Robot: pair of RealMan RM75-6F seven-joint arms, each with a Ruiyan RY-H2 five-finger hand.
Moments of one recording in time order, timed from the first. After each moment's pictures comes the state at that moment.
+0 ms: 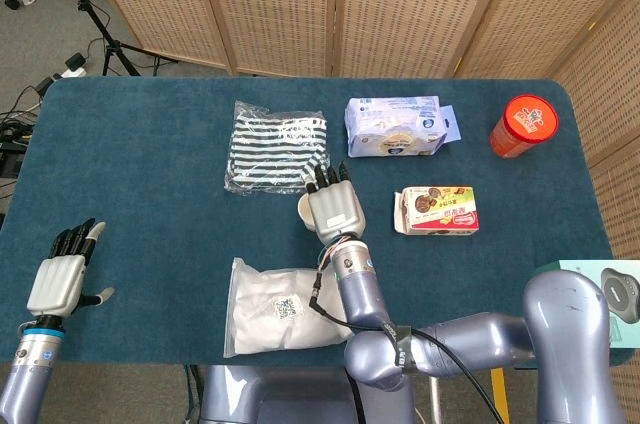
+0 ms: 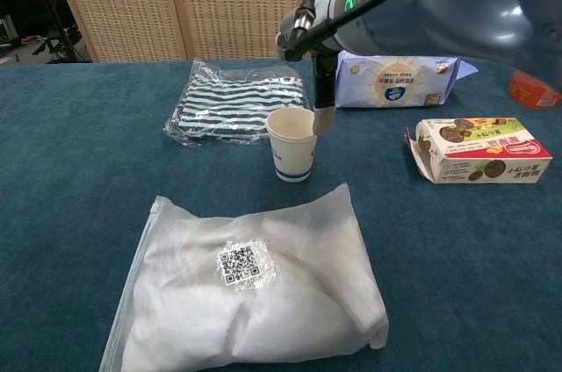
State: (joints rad) left arm -0.24 -1.34 0.02 -1.47 1.27 1.32 0.08; right arm 1.33 -1.60 0.45 -1.85 -0.02 1.41 -1.37
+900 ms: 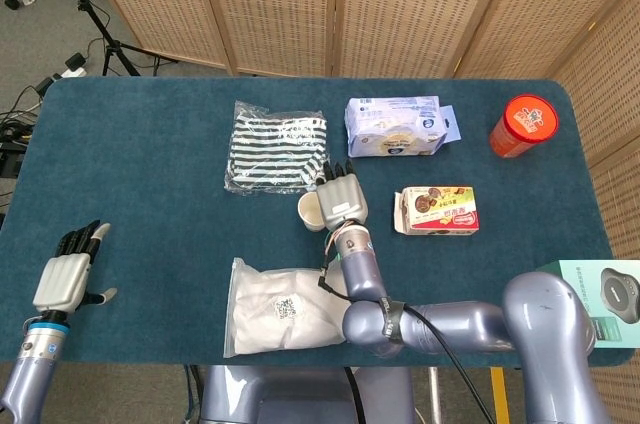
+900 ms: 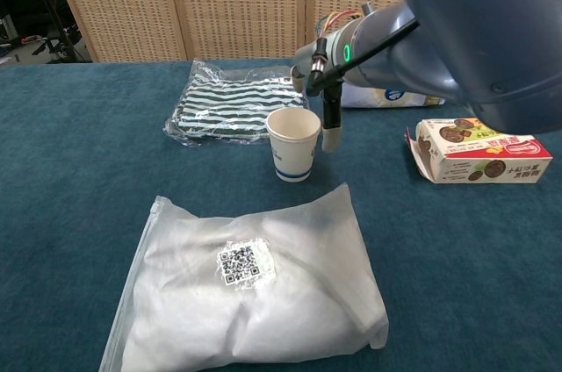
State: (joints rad) left arm -0.24 -1.36 -0.02 -1.43 1.25 1.22 0.08; right arm 1.34 -1.65 0.36 -1.59 0.00 1.21 -1.29
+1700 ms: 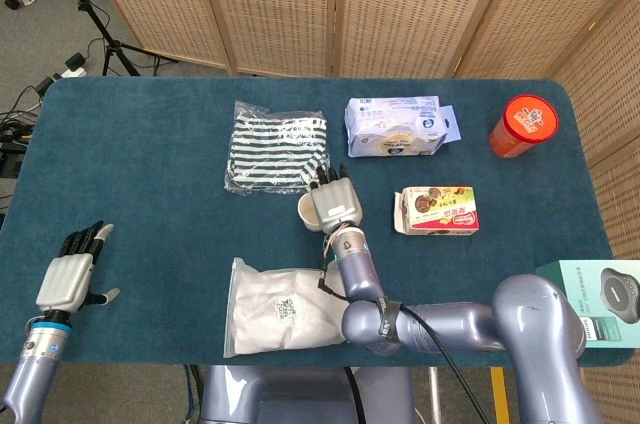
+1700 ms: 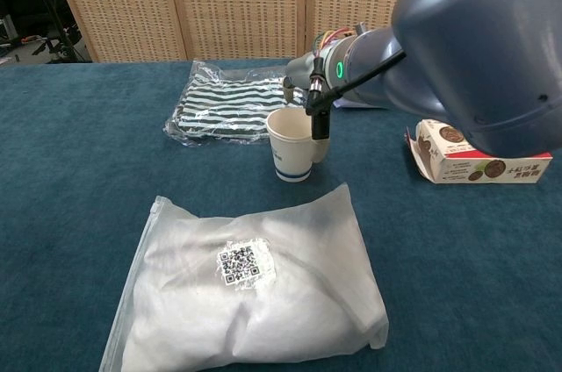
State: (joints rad) left arm -0.24 -1.36 -0.03 -1.43 1.27 1.19 0.07; right arm 1.33 -1.69 0.33 -1.52 -0.05 1.15 -1.21
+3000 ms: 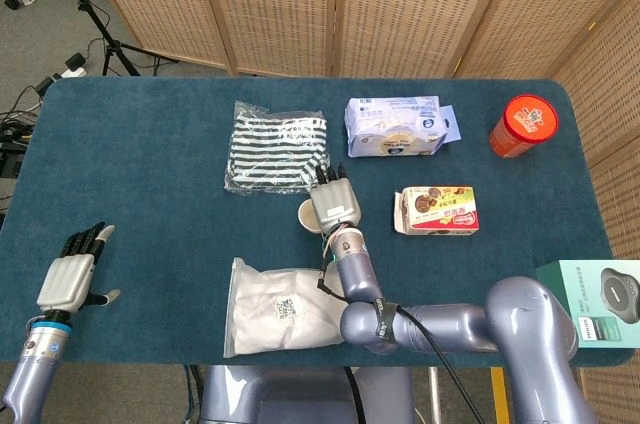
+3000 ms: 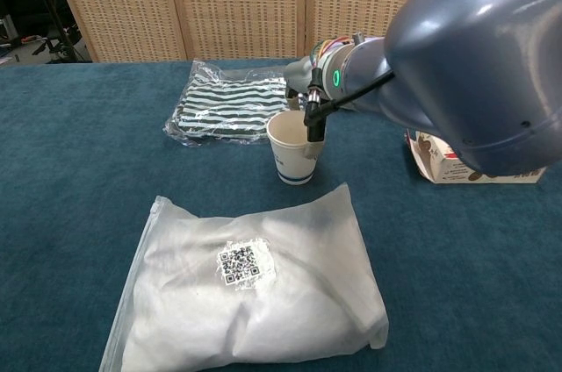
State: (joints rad) left arm -0.24 -1.36 -0.04 -1.43 1.27 1.17 0.06; right arm 1.33 -1.73 0.32 -1.48 -0.09 1.15 -1.17
